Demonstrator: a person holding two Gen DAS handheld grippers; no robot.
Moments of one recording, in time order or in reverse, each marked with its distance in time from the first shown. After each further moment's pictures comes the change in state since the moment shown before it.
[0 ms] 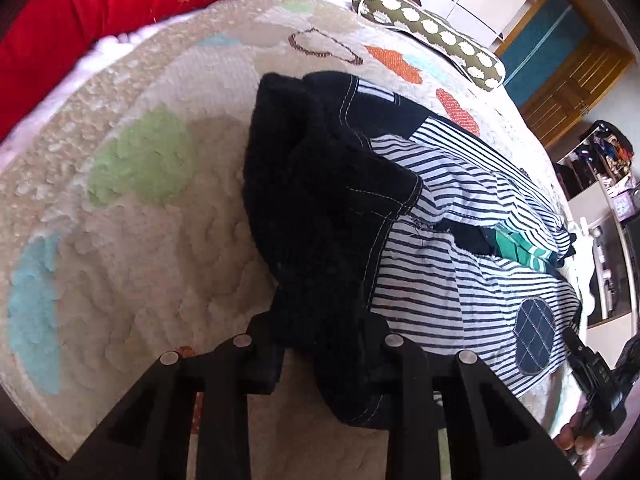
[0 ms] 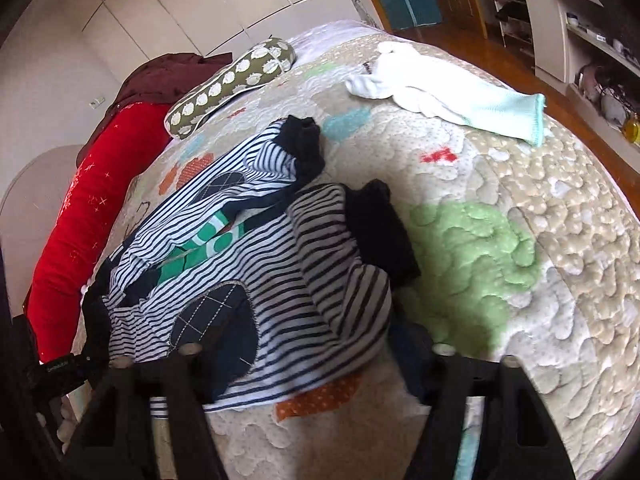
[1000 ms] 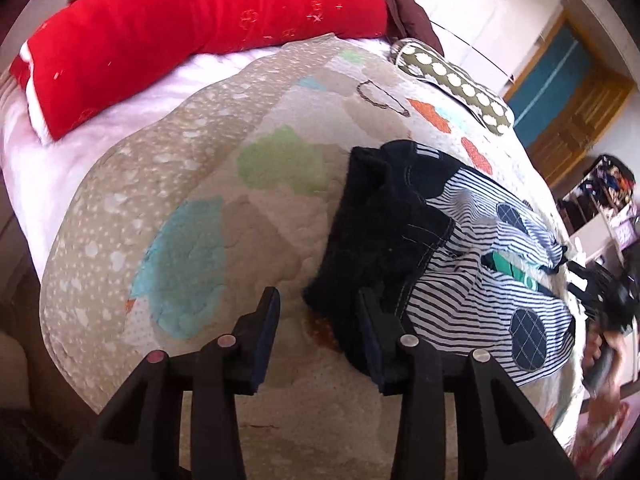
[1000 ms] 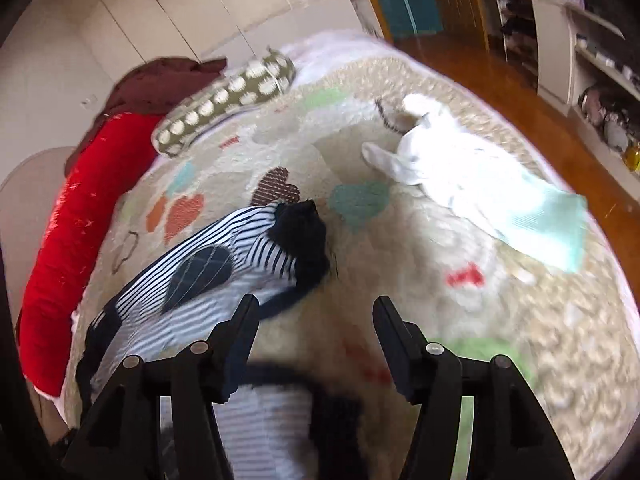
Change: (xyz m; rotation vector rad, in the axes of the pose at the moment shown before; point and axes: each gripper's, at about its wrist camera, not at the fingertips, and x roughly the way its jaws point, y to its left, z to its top) left arm -0.072 0.077 -0.043 -0.091 -0.139 0.006; right arm 0.034 0.014 0.092 -0.003 0.028 -0.046
